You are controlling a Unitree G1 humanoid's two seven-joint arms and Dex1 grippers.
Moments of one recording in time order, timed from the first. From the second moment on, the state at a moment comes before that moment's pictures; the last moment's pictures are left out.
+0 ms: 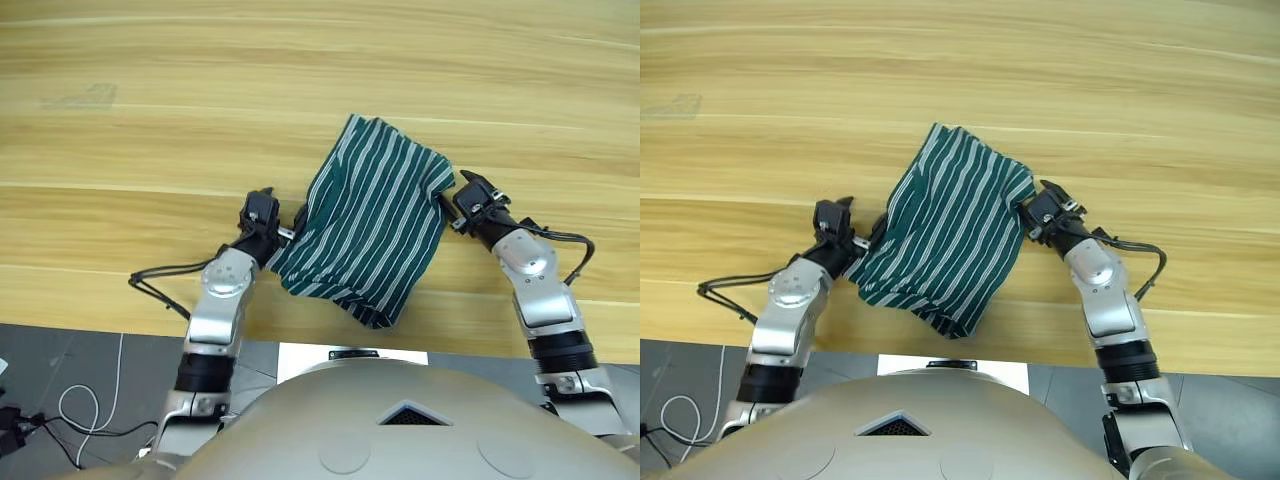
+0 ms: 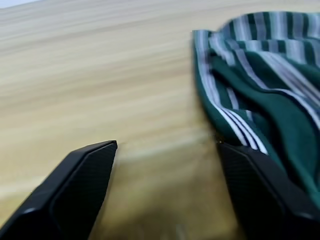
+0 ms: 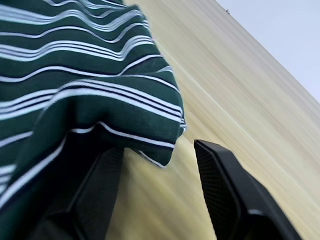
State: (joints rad) left arm 0.33 0.26 -0.15 -0.19 -0.08 0.23 -0.29; right arm 0.02 -0.38 0.22 0.04 -0.24 0.11 0.34
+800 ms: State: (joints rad) left arm 0.47 0.16 -0.03 -0.39 -0.29 0.08 -0.34; right arm 0.30 -0.37 0.20 -0.44 -0.06 0.09 0.39
